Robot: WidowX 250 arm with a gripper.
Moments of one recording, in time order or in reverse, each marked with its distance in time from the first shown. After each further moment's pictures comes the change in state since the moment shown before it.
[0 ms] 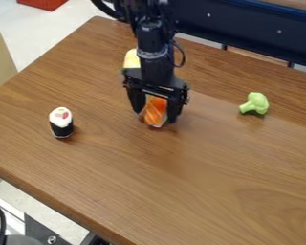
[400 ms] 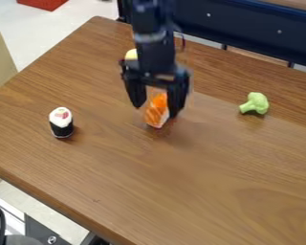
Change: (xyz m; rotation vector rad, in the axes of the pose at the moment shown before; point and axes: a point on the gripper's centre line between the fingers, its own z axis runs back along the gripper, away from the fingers) arm -0.020 -0.016 0.051 -0.105 0.047 -0.032
